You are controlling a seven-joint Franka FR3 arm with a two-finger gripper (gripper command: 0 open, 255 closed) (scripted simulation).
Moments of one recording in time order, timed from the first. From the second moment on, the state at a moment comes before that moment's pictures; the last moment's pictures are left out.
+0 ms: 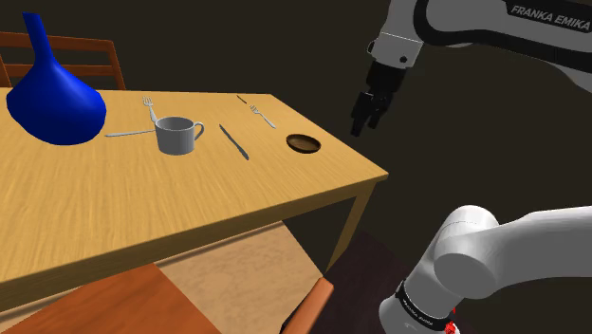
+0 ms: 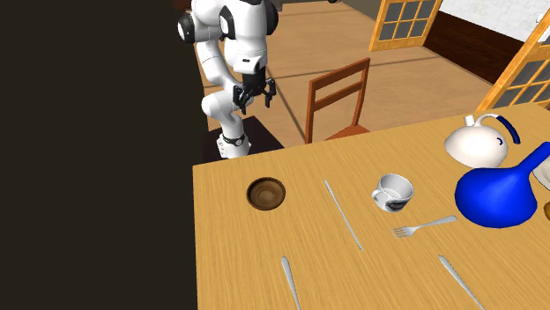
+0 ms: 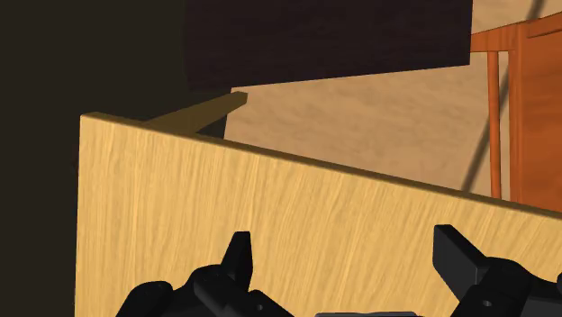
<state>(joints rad) -0.02 -0.78 0.00 -2.27 -0.04 1.54 0.02</state>
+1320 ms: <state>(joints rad) -0.11 -0.14 0.10 -1.97 -0.15 1.88 0.37</state>
